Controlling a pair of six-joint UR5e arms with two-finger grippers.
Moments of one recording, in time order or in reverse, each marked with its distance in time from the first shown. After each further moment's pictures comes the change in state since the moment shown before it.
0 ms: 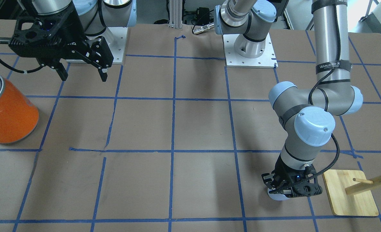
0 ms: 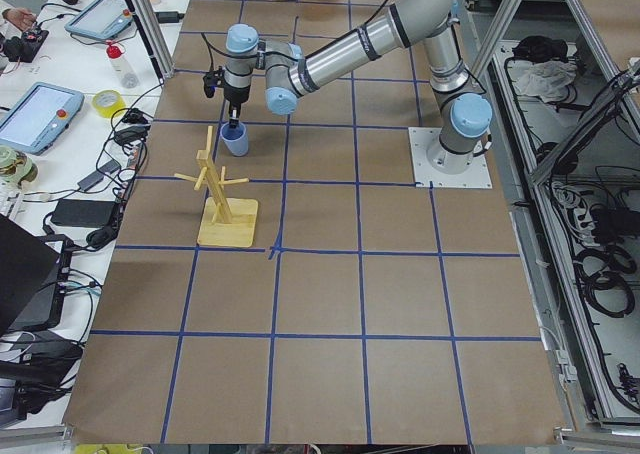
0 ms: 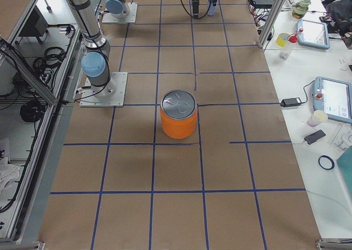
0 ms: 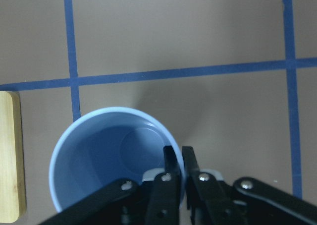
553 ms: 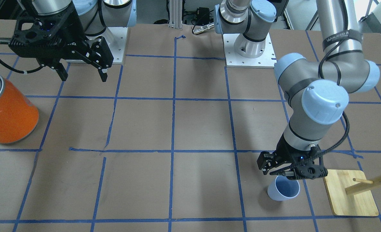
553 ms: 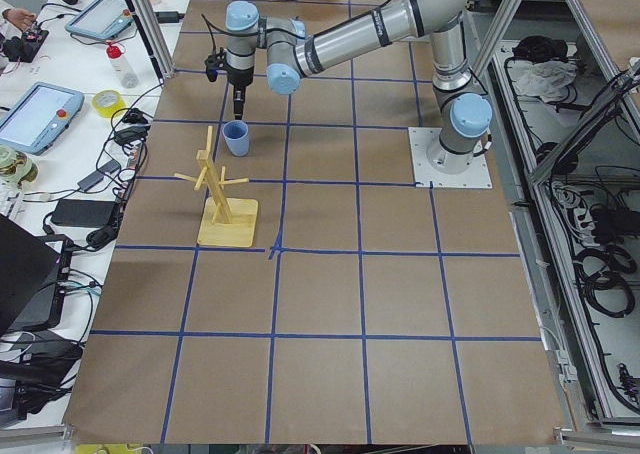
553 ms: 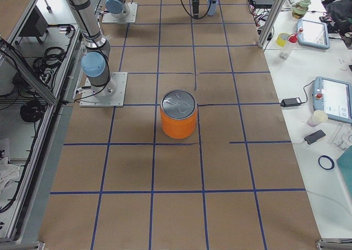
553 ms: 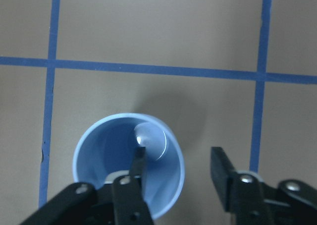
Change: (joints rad) left arm -0.038 0.151 0.045 -0.316 0.004 -0.023; right arm 0.000 0.000 0.000 0.000 0.000 0.000
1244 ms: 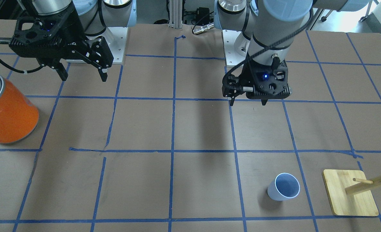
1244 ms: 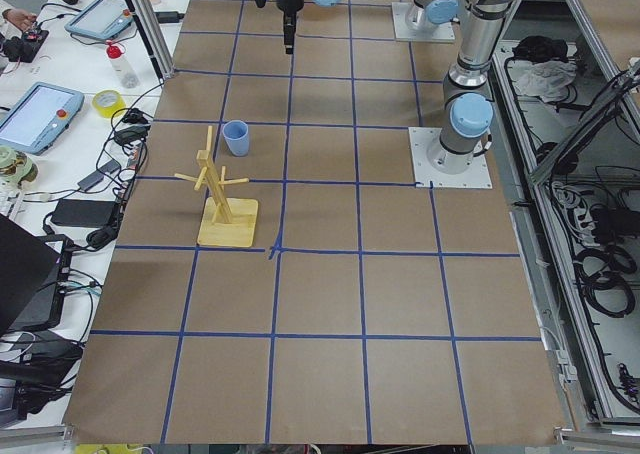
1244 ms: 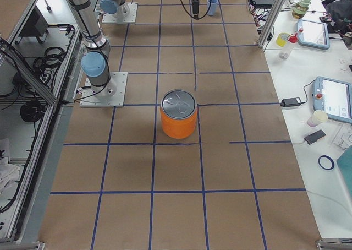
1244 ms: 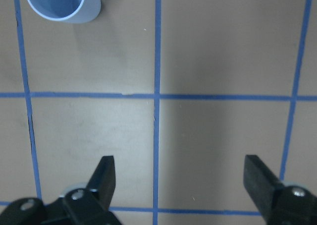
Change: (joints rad) left arm -0.165 0.290 0.021 -0.385 -0.005 -0.125; right arm 0.000 0.000 0.001 0.000 0.000 -0.001
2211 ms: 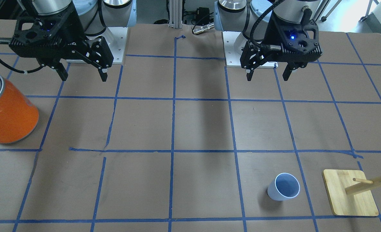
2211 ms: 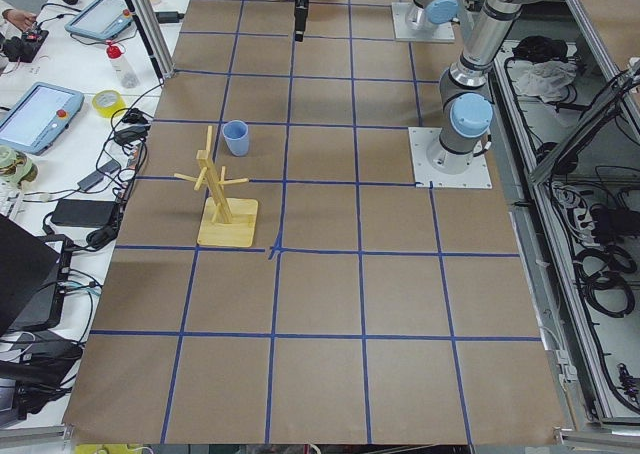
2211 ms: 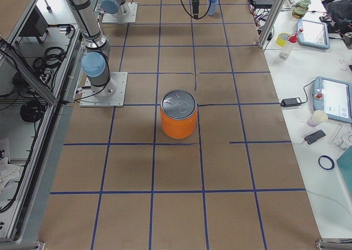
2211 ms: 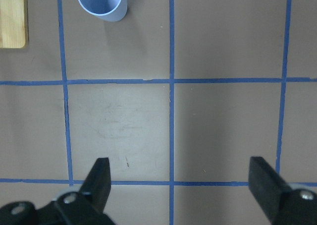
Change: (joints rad) left arm 0.066 0.096 0.013 -0.081 -0.004 0.077; right arm 0.000 0.000 0.000 0.001 0.000 -0.001
